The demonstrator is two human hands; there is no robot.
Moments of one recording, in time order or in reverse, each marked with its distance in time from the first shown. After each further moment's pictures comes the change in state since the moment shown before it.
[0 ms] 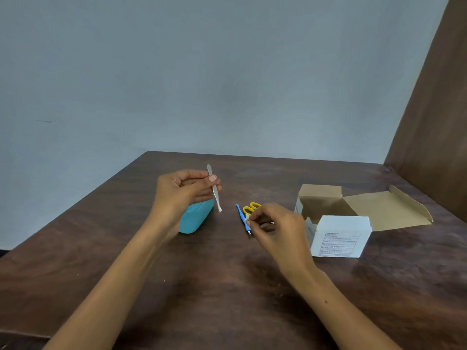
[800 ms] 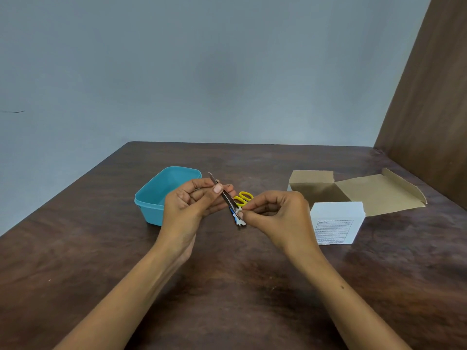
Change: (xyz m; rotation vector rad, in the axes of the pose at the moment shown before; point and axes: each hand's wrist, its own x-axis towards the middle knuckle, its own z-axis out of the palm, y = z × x) left_hand -0.026 -0.037 0.032 -0.238 -0.119 0.024; right_hand 0.010 -0.018 -0.023 0.294 -0.050 0.431
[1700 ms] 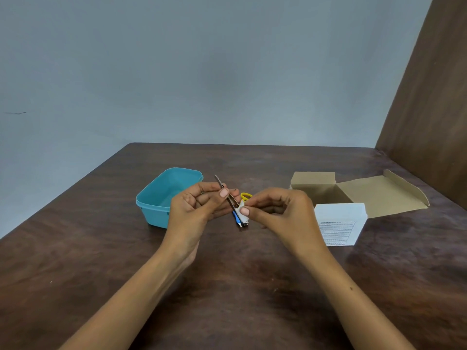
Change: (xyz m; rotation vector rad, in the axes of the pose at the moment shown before) left_hand -0.002 -0.003 0.003 0.000 -0.017 -0.013; right_hand 0.006 0.005 -0.005 0.068 -0.064 -0.089
